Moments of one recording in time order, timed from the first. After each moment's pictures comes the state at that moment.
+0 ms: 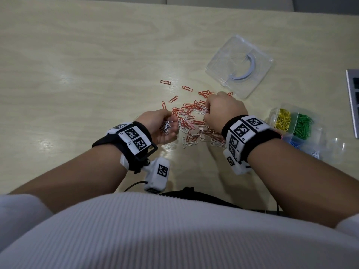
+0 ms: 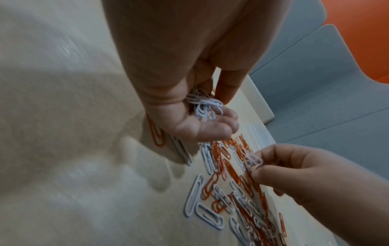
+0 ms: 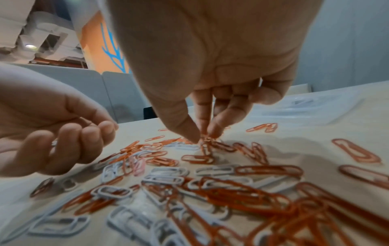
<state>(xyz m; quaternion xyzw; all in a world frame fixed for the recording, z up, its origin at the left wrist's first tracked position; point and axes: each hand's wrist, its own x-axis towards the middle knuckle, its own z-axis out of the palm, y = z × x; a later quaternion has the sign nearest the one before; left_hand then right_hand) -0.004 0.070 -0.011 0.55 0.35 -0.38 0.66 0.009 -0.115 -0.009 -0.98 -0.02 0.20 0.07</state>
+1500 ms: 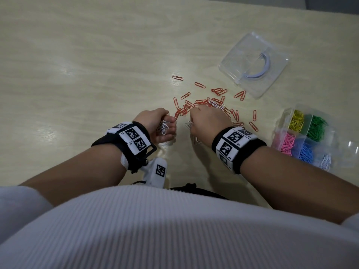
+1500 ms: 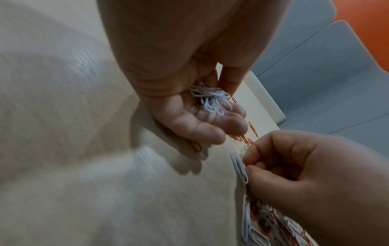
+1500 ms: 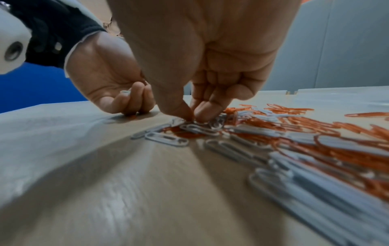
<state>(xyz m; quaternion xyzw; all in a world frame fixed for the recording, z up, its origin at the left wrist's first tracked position) -0.011 0.100 -0.020 0.57 0.37 -0.36 0.64 -0.015 -0.057 -0.021 -0.96 -0.18 0.19 0.03</state>
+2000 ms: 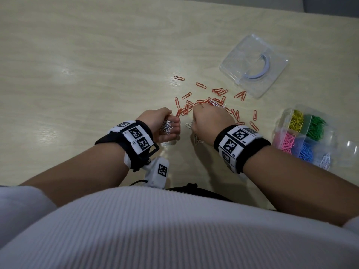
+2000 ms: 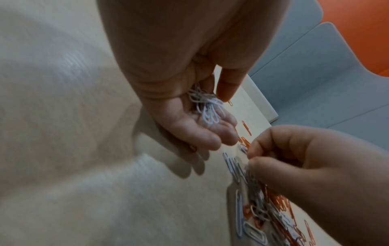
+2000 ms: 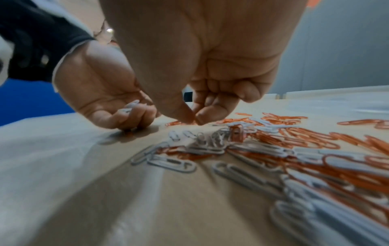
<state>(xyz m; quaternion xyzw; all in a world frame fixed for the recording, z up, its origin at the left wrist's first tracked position) -0.013 0.097 -0.017 0.58 0.36 -0.36 0.64 -0.017 -0.057 -0.012 -0.97 -0.15 0.19 0.04</state>
